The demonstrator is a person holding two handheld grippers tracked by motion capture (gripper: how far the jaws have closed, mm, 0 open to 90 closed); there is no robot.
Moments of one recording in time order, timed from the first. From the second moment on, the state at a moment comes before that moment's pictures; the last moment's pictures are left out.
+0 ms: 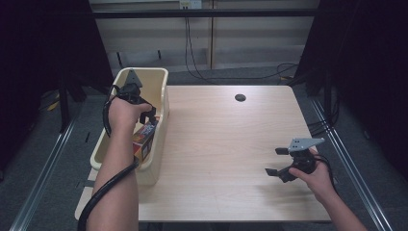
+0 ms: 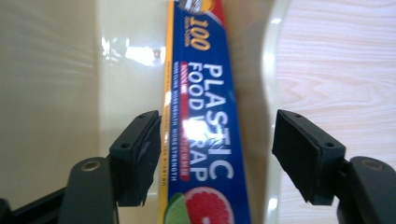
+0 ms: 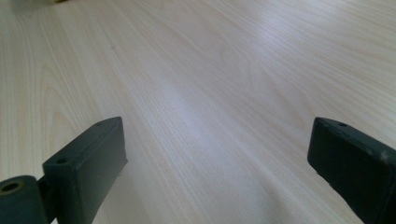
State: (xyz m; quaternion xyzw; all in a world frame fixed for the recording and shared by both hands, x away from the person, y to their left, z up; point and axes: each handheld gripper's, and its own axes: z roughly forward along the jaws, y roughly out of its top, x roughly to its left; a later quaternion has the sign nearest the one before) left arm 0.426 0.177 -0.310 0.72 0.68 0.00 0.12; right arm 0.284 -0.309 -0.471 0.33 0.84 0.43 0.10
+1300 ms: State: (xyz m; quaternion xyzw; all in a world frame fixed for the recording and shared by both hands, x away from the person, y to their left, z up) left arm 0.429 0.107 -0.297 0.78 0.58 0.02 0.22; right arm 0.284 -0.310 -0.469 0.33 0.83 0.43 0.10
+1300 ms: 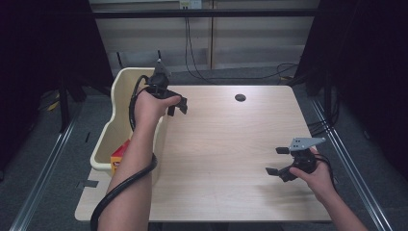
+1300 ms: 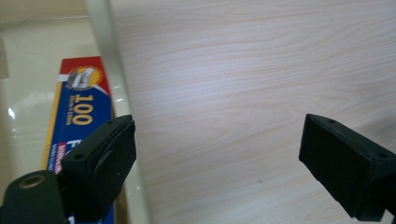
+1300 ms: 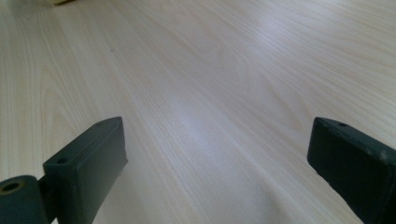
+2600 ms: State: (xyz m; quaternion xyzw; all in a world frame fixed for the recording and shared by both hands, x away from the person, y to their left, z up) left arm 0.423 0.040 -0.348 0.82 0.52 -0.04 0.24; right arm 0.284 -0.308 -0.471 0.33 0.83 0.43 0.11
